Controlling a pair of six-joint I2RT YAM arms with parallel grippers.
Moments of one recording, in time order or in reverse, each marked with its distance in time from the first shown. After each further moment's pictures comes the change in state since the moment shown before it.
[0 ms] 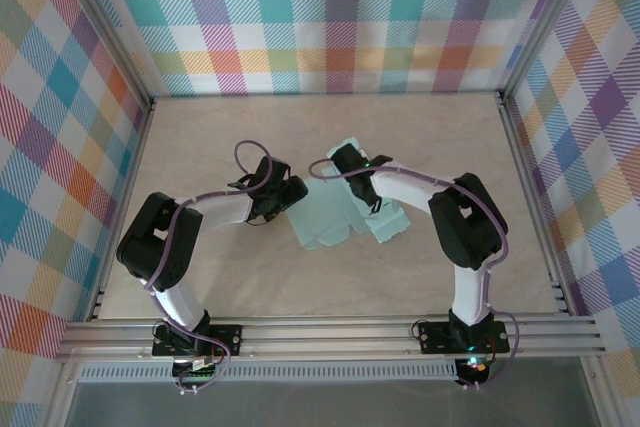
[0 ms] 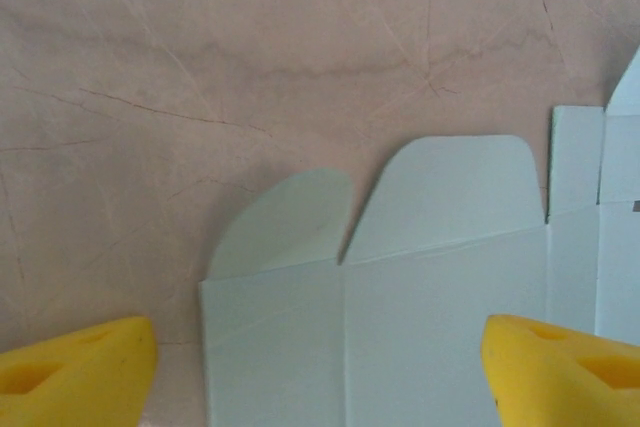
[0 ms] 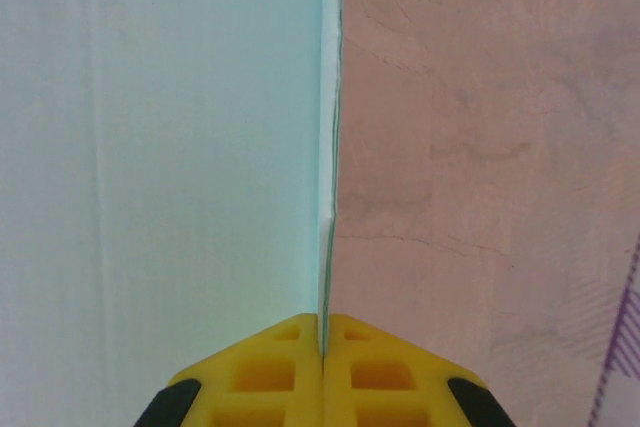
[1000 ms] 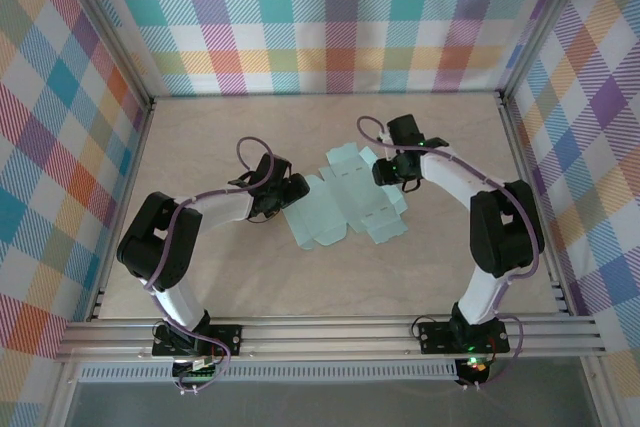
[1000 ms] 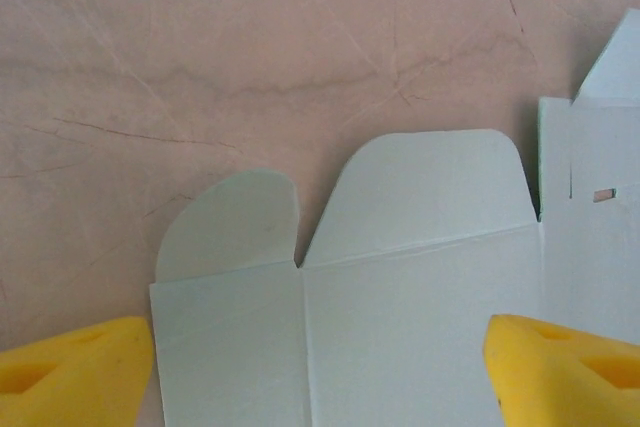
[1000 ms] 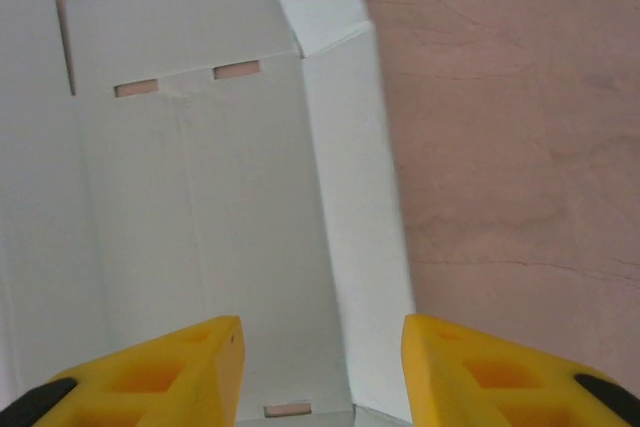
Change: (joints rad) left arm -0.003 0.000 0.032 -0.025 -0.005 0.046; right arm -0.309 -0.165 -0.040 0.068 -0.727 0.098
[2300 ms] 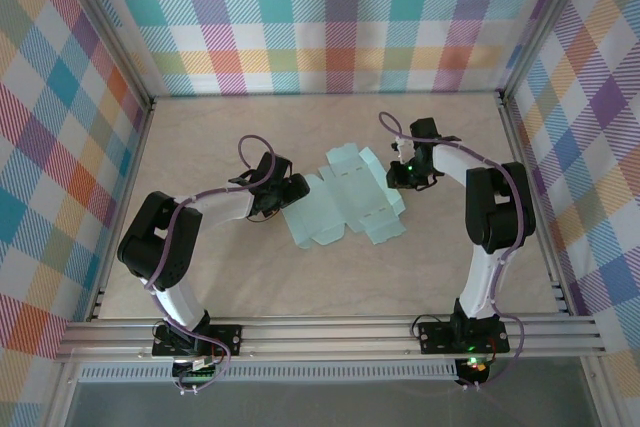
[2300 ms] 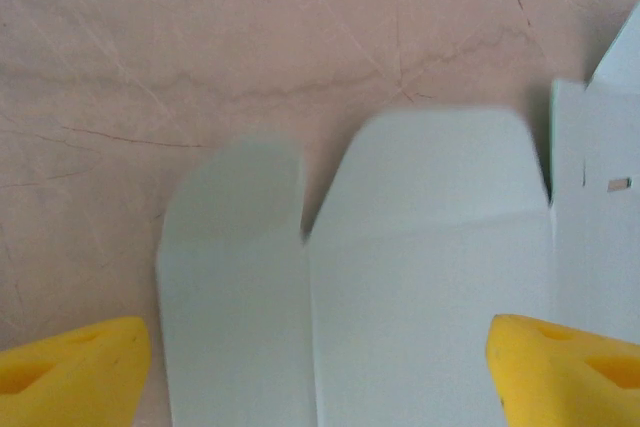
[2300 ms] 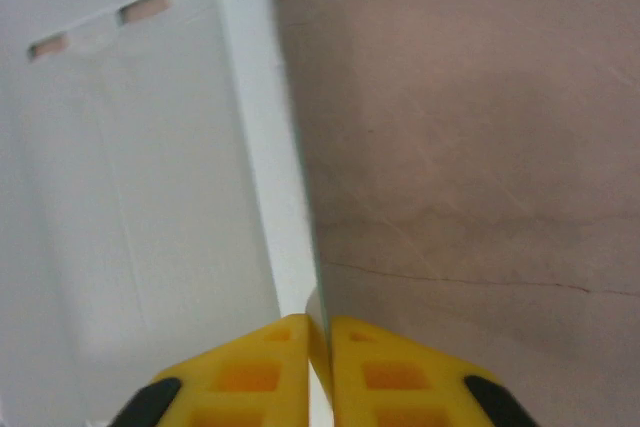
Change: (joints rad) left arm -0.001 0.005 0.020 -0.033 -0.009 0.029; right arm -0.169 0.175 0.034 -0.026 -0.317 -0.029
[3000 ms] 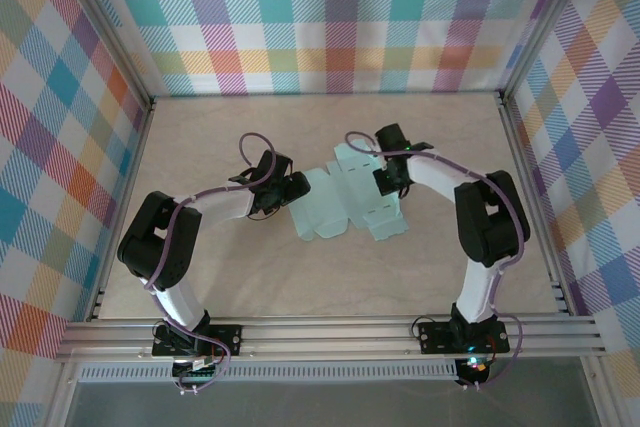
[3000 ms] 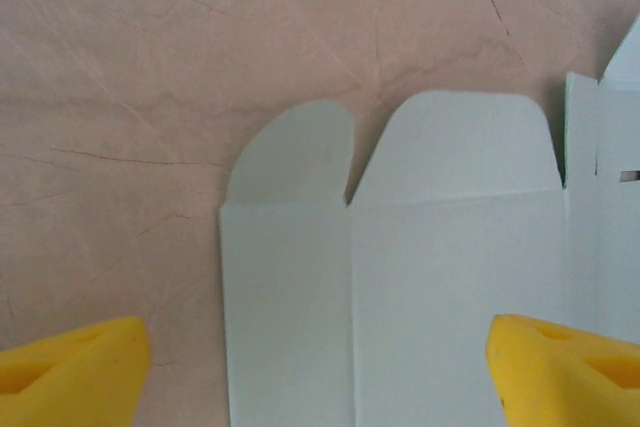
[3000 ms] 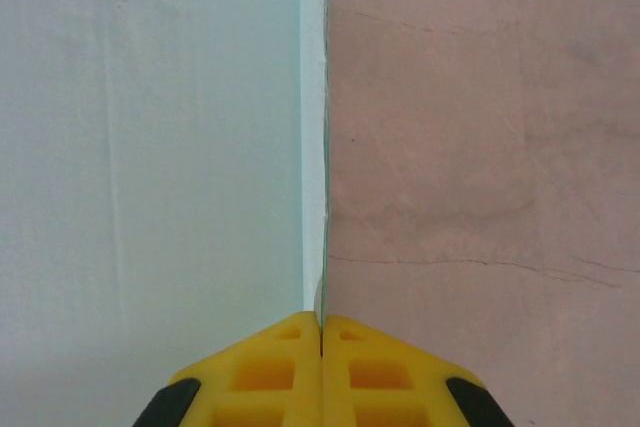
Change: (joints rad) left arm -0.001 0.000 0.015 -0.004 -0.006 0.021; right arm 0.254 -0.078 -0.035 0.026 0.581 -0.060
